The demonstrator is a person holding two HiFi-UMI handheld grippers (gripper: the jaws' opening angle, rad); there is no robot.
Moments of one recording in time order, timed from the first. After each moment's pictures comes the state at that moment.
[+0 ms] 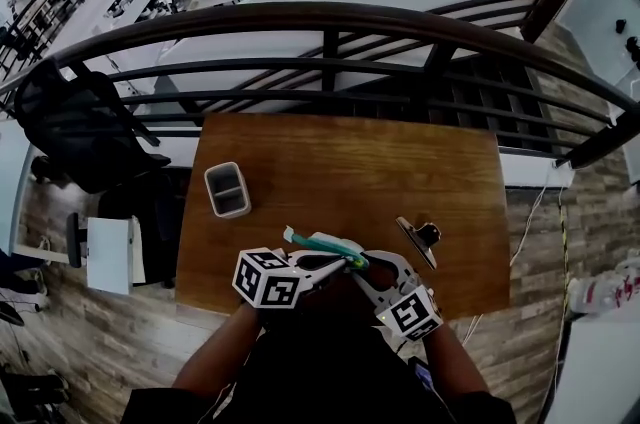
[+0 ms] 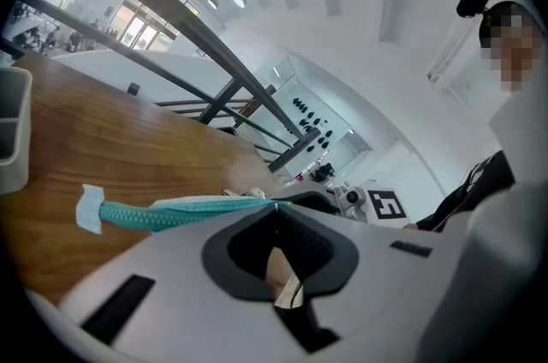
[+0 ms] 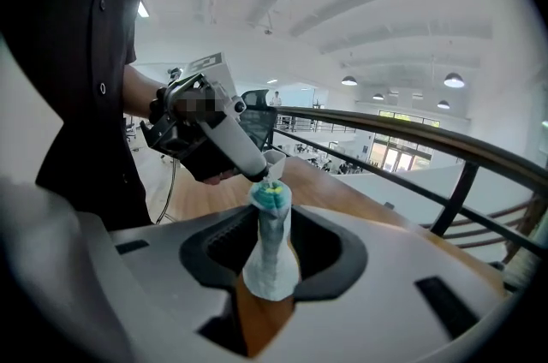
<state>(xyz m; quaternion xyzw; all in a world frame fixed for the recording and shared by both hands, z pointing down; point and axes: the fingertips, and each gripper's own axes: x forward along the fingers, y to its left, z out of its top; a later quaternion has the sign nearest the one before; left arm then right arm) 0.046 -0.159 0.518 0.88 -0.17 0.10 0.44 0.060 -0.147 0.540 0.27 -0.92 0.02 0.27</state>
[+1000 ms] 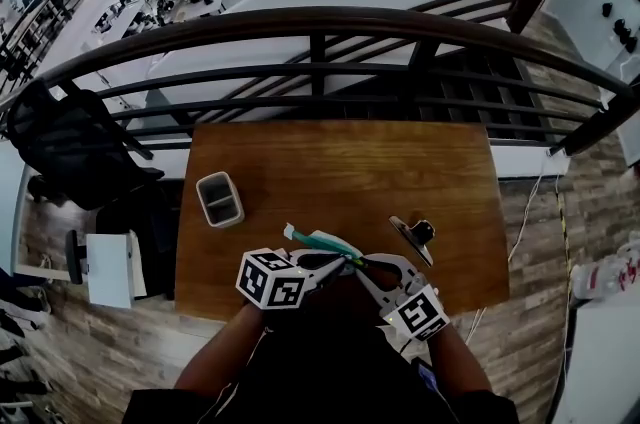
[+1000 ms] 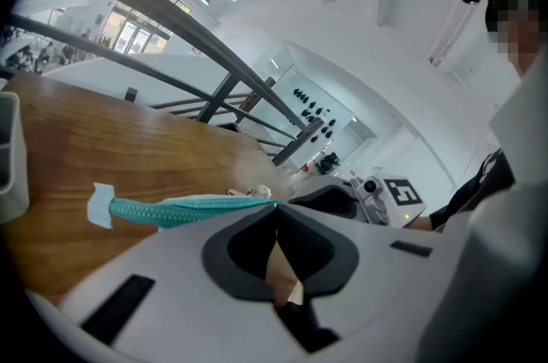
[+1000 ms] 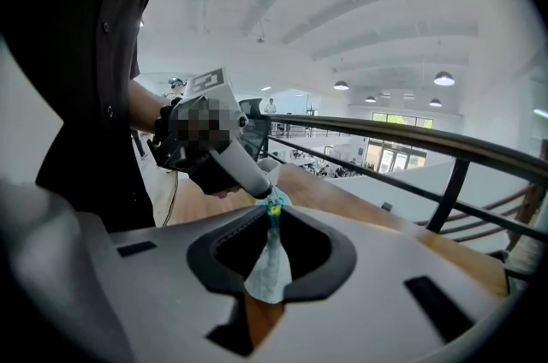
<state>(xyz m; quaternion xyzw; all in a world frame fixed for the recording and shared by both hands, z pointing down) 0.061 -0.166 0.525 0.88 -0.17 0.14 0.41 0.077 -0.148 0.524 0.29 -0.92 0.04 0.24</state>
